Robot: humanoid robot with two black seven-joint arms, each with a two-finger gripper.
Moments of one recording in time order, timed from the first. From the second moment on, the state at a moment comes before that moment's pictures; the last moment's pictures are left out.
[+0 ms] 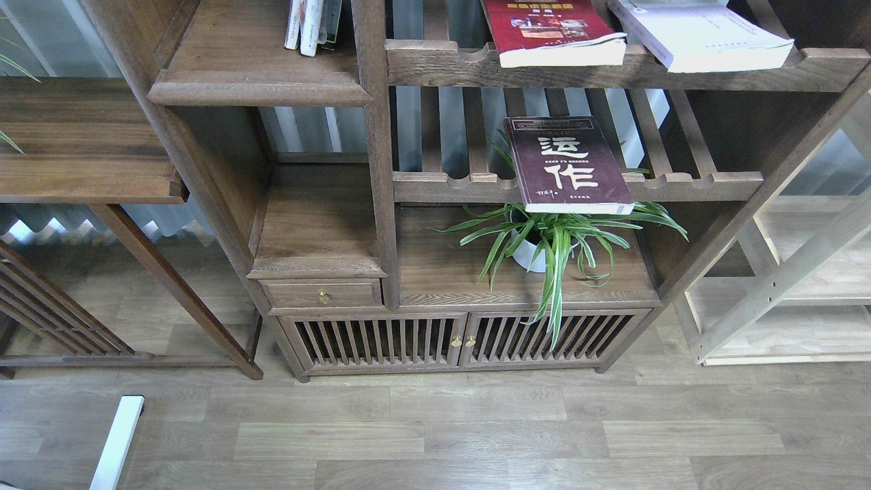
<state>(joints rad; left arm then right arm) 0.06 0.00 -0.31 -0.25 -0.17 -0.19 0.38 -0.04 0.02 0.21 0.06 0.03 0.05 0.14</state>
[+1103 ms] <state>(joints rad) -0.03 0.00 -0.46 -0.25 -0.17 -0.19 0.37 -0.01 0.01 0.51 0.17 0.02 0.07 0.17</state>
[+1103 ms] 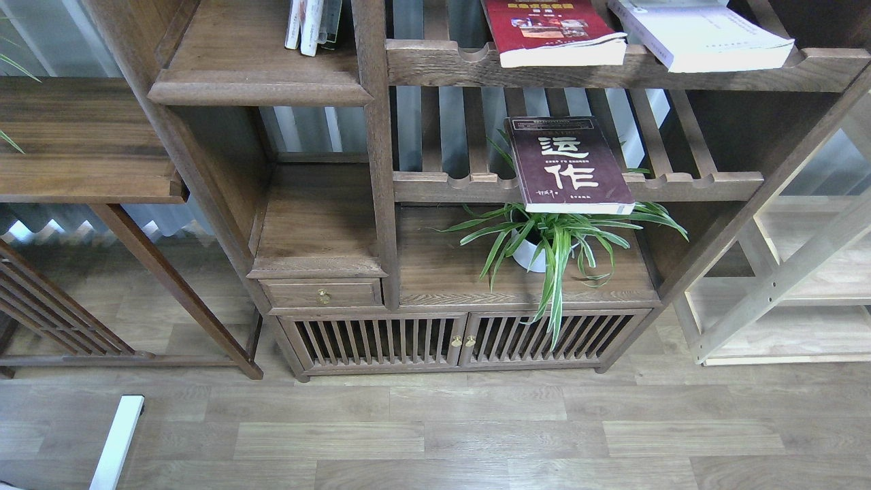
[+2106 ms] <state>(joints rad) -0.43 0.00 -0.81 -0.39 -0.22 -0.22 0.46 0.14 0.01 0.92 0.48 -0.07 0.42 0.17</state>
